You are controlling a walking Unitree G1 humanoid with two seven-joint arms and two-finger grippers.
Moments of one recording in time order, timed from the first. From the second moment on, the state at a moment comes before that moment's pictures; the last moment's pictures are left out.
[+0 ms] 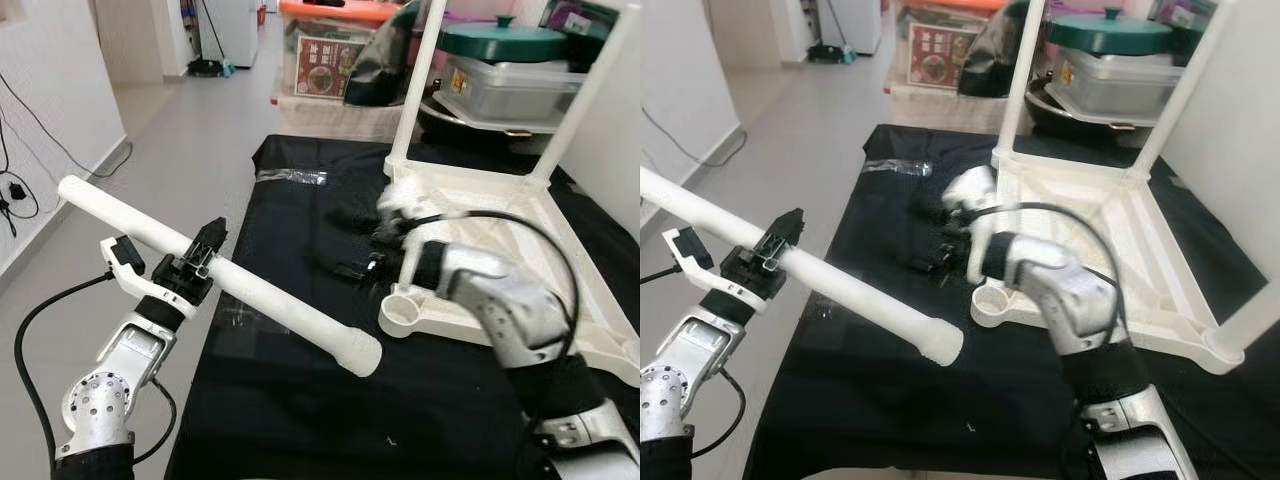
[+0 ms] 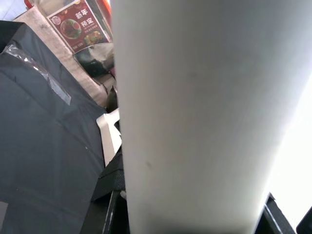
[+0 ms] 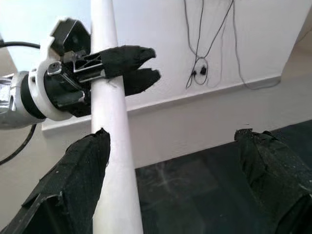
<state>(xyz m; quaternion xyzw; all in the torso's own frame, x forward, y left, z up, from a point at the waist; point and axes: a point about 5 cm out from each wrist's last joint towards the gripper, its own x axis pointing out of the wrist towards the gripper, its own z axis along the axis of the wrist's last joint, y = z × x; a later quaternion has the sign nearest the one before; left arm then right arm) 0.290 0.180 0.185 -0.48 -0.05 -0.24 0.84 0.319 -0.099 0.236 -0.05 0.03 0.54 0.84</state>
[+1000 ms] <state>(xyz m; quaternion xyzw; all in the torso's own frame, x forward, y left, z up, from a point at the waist) 0.295 0.144 0.178 -0.42 -0.02 -0.29 0.86 0.293 -0.042 0.180 -0.14 0.21 0.56 0.79</state>
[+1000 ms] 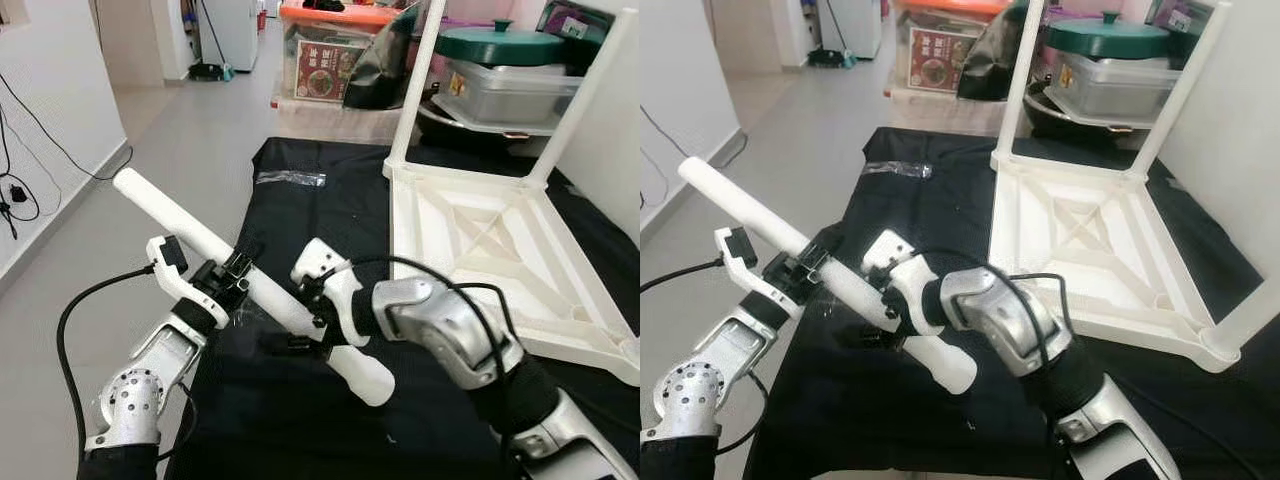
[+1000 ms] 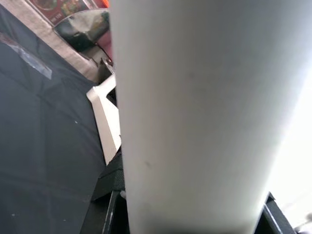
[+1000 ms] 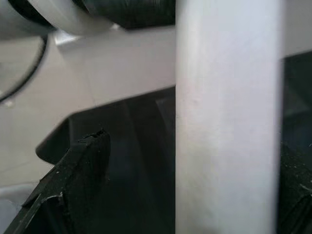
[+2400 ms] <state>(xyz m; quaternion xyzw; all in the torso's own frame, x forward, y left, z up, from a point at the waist) 0.289 0.140 0.197 -0.39 -0.06 -0.32 0.86 0.336 -0.085 0.187 -0.16 0.16 0.44 0.87</state>
